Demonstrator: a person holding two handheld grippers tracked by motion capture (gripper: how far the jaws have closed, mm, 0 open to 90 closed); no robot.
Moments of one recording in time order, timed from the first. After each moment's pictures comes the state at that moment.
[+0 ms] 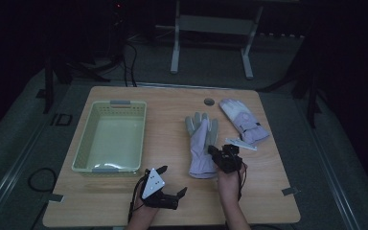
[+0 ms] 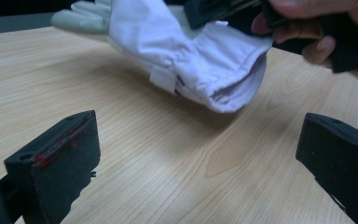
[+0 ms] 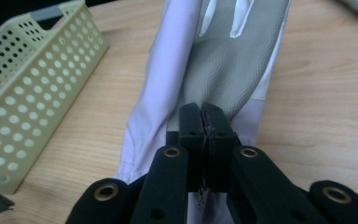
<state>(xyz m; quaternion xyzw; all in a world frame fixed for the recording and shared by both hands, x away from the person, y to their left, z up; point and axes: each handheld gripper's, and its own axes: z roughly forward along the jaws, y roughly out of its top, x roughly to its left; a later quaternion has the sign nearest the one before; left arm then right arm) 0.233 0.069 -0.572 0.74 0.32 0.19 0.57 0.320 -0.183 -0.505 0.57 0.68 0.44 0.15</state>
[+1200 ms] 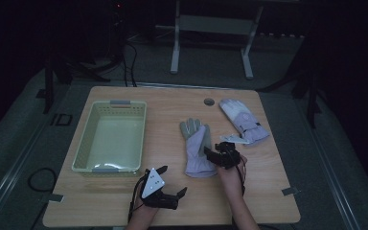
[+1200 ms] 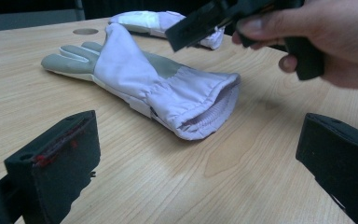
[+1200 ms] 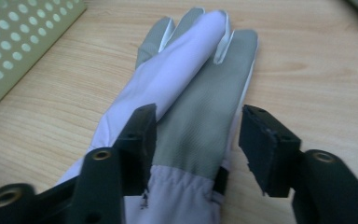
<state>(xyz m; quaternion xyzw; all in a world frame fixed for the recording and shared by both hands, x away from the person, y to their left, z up) 0.234 0.070 -0.572 0.74 0.32 0.19 0.57 0.346 -0.187 -0.521 0.52 0.74 0.39 0.18</state>
